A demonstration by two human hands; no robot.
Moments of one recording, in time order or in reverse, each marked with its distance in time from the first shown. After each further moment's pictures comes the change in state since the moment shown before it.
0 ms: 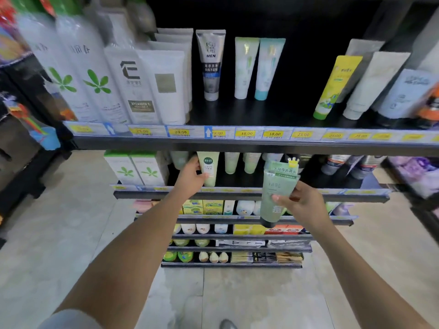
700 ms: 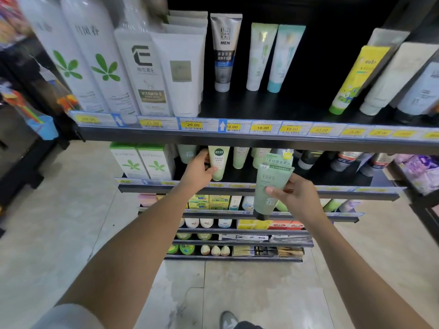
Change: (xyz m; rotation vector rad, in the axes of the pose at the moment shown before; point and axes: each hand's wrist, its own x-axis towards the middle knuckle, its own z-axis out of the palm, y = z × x) left_hand 0.006 -0.008 -0.005 0.098 -0.008 0.047; right_hand 0.014 -0.017 0.038 0.032 -0.039 0.023
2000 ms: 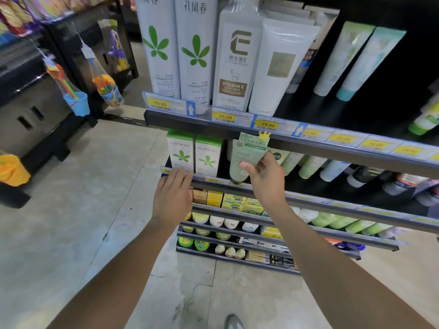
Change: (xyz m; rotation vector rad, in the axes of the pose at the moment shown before) left_hand -0.093 -0.127 -0.112 0.878 0.211 0.132; right_hand 0.045 -0.085 0.186 0.006 0.052 -0.181
